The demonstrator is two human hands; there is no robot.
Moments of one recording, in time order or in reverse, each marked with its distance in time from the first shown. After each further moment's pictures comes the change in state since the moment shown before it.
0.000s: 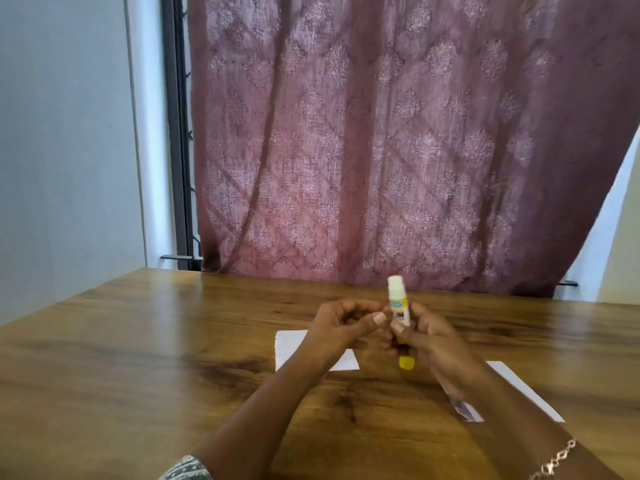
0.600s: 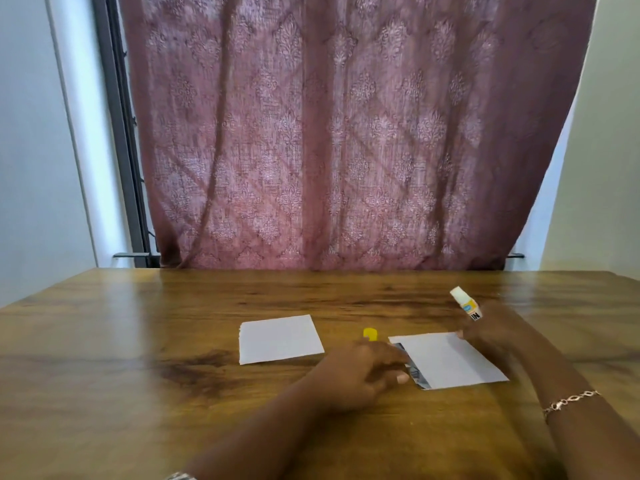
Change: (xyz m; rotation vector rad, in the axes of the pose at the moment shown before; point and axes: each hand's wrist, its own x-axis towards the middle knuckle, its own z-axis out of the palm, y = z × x) left_hand -0.014 -0.017 0.052 0.884 -0.555 0.085; right_hand -0.019 0.001 -0.125 -0.964 0.425 0.549
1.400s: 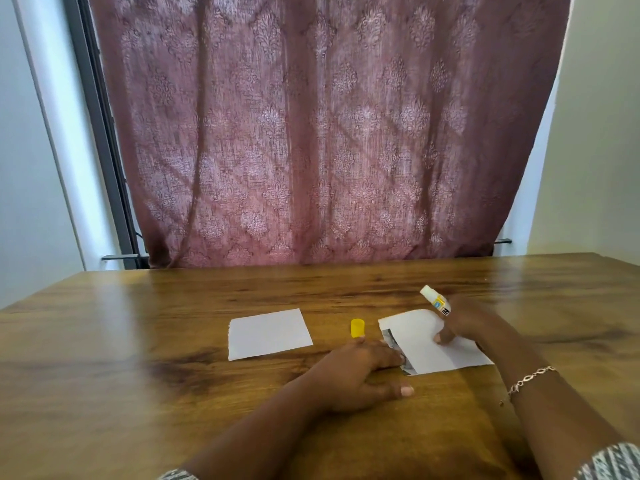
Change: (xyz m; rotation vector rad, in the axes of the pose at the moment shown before) left_hand 0.010 0.002 0.016 0.051 -0.164 -0.044; right_hand -0.009 -0.013 0.008 -0.115 -0.130 0.027
